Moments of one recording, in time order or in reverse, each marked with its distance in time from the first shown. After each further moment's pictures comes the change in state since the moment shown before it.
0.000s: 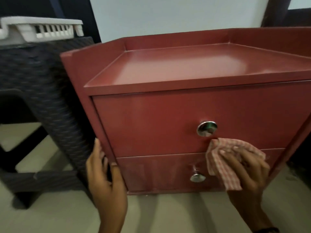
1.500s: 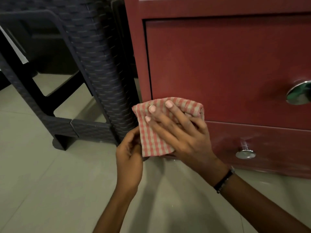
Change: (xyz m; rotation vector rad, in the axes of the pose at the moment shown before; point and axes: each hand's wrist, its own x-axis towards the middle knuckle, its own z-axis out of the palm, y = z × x) left_hand -0.012 -0.031 -0.042 -0.207 -0.207 -0.428; right_hand 0.004 -0.157 0.104 0.040 -0.185 -0.727
